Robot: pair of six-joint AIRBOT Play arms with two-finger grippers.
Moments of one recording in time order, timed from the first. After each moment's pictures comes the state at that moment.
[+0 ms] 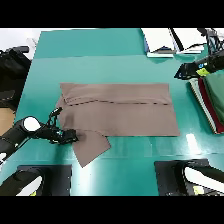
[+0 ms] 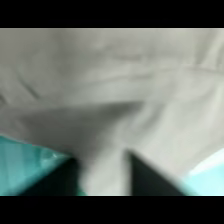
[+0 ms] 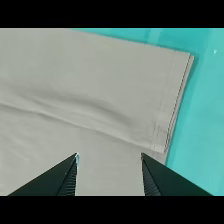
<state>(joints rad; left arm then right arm) -0.21 -0.92 0.43 1.03 -1.02 -1.62 -0.07 -1.20 1.44 -1.33 1.39 1.41</state>
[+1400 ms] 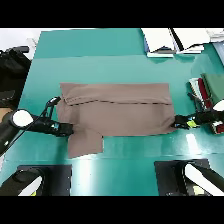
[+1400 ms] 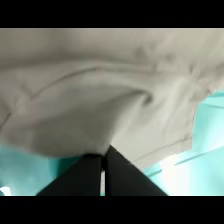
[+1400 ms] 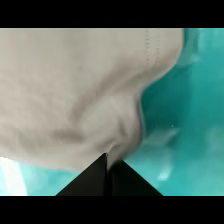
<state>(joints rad) -0.22 -0.82 0.58 1.11 -1.13 -1.59 -0.35 -1.00 0.62 -1.19 1.27 1.25</state>
